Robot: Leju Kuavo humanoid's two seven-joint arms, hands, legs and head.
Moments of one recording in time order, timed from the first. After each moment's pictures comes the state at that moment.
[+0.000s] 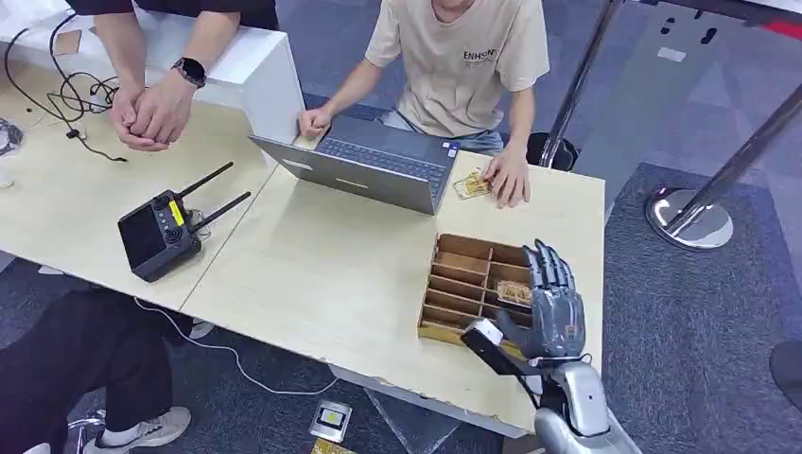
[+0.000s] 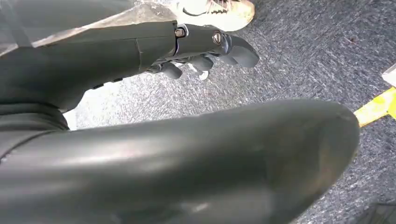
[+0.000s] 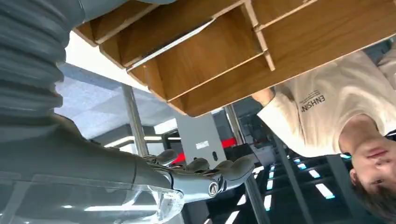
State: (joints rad) left arm -0.14 0.03 -1.17 -0.22 0.15 0.42 0.16; right arm -0.26 -0.18 0.47 -1.02 0.97 -0.69 -0.06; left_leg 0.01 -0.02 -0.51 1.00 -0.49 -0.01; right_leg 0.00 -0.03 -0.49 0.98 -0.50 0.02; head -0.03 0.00
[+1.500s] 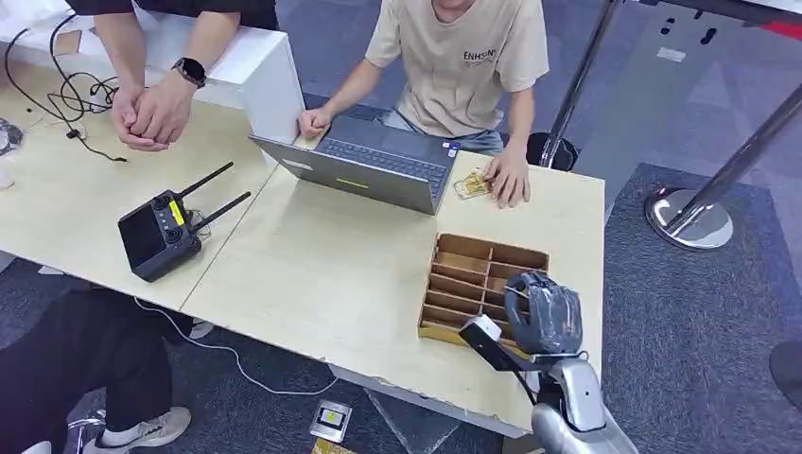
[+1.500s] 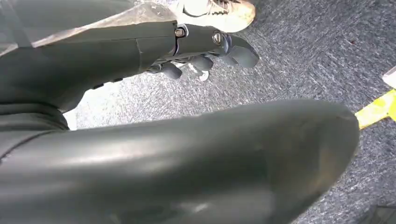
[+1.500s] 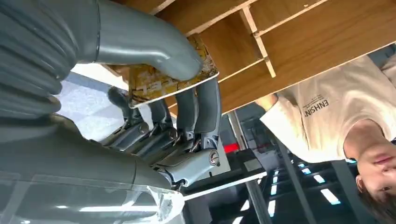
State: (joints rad) left arm -0.14 0.03 -1.17 -0.22 0.14 0.42 0.16; right arm -0.28 -0.17 0.47 -0.97 0.95 -0.69 -0.07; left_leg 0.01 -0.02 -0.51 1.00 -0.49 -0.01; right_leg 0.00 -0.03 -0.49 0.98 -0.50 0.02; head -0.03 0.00
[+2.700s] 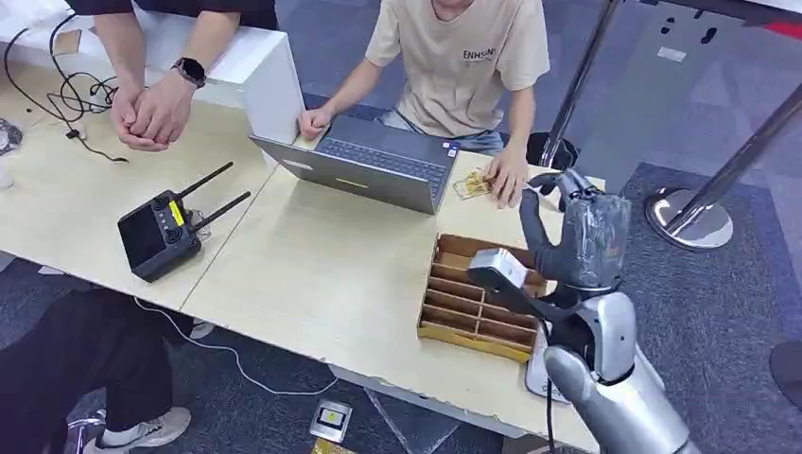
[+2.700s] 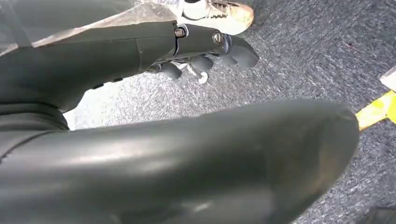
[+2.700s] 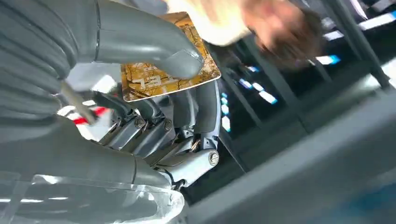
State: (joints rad) left arm -0.14 0.03 -1.16 -0.22 0.11 0.42 0.15; right arm -0.46 -0.22 0.50 -1.46 1.01 -0.62 0.04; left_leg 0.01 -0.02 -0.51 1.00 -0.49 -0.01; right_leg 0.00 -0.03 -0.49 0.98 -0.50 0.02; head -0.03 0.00
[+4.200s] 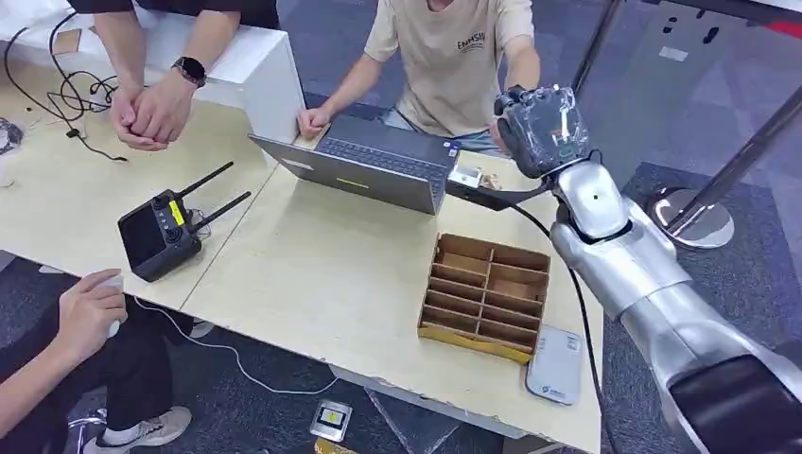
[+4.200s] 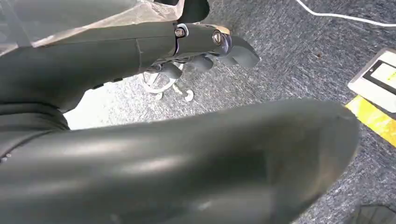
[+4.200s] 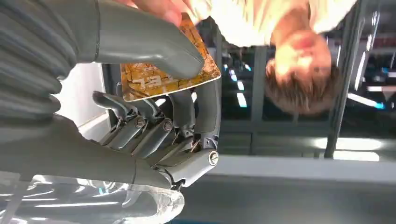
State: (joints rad) left arm -0.20 0.01 -1.16 -0.22 0.01 0.34 0.16; right arm -1.04 -0.15 0.74 -0.64 1.09 -0.50 -0.14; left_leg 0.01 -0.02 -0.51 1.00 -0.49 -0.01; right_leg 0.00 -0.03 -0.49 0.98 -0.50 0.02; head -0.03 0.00
